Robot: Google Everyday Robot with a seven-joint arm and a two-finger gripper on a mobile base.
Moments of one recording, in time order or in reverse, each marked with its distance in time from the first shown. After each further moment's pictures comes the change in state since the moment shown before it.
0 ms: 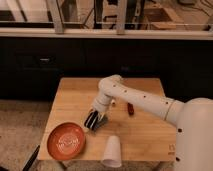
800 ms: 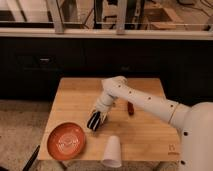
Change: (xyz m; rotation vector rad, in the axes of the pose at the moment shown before) arm 0.000 0.004 -0.004 0.046 -0.004 -0.005
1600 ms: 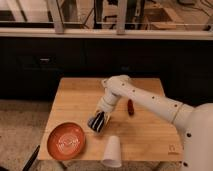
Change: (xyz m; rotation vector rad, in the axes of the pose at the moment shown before) arm -0.003 0.022 -0.014 -0.030 -0.047 0.031
